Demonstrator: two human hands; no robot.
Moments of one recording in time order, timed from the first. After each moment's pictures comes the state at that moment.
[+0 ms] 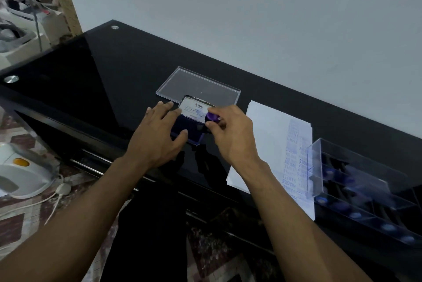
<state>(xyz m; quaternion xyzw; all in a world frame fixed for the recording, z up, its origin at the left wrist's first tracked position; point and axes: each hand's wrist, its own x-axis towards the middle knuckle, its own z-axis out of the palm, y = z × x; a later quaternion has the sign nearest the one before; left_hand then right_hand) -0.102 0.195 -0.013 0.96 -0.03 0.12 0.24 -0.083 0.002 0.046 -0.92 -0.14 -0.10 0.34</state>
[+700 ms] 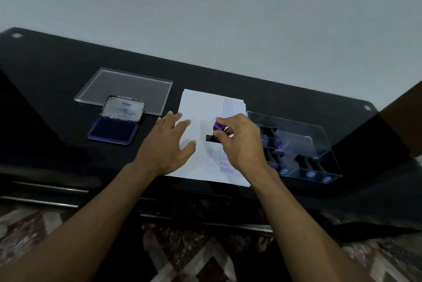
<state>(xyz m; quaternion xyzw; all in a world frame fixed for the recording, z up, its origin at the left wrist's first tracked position) -0.096 0.032 -0.013 0.95 -0.18 0.05 0.24 -0.129 -0.164 0.053 -0.94 0.00 -0.13 0.30</state>
